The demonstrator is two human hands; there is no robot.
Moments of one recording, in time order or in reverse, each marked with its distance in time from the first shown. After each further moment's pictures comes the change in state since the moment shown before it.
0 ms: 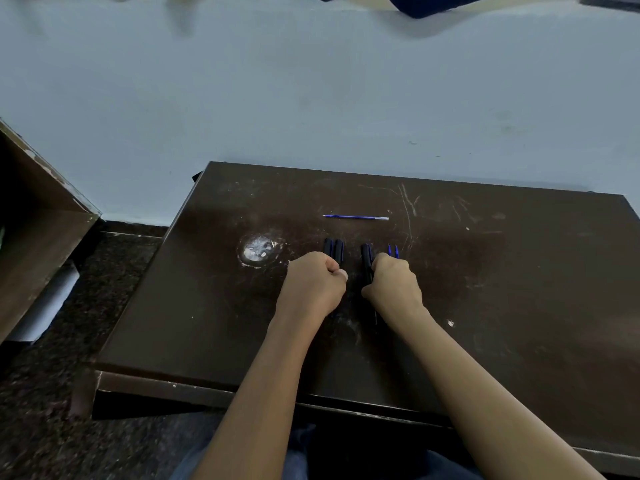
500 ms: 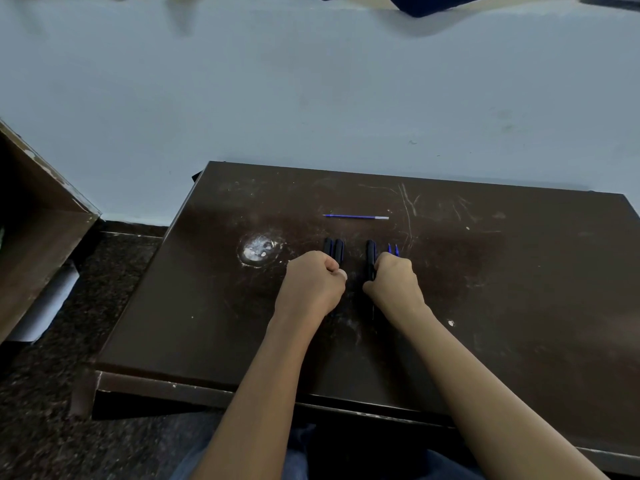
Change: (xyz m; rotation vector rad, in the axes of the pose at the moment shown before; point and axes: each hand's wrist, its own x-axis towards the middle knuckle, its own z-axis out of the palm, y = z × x) left_hand 0.000 0.000 -0.001 0.006 0.001 0.005; right_hand 0.006 0.004 0.002 0.072 0.014 -0.015
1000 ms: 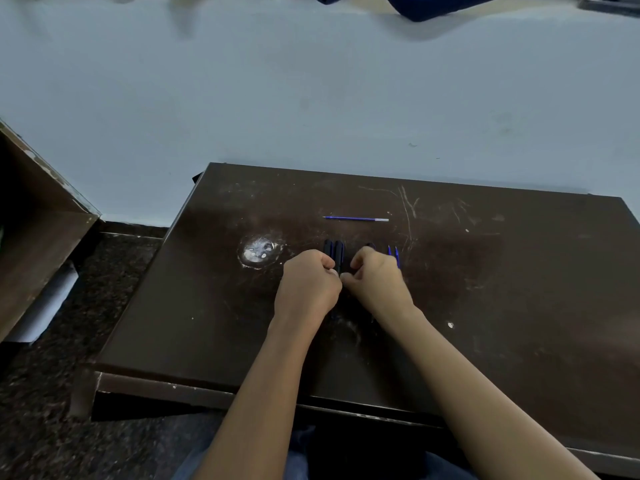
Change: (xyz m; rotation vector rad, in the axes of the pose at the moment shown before) left_hand 0.007 -0.006 0.003 -0.050 0.065 -0.028; right_hand -0.006 -0.014 0.005 0.103 0.047 -0.192
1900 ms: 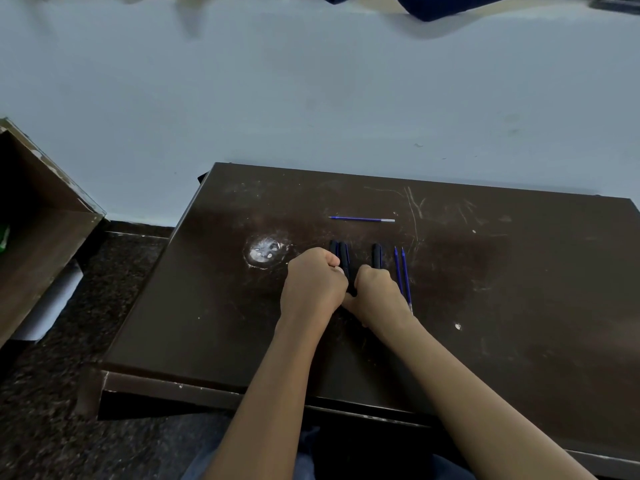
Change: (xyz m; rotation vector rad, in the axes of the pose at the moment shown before) left_hand 0.001 0.000 -0.002 -0.058 0.042 -0.011; right_hand -0.003 -0.001 0.021 -0.173 -0.147 0.073
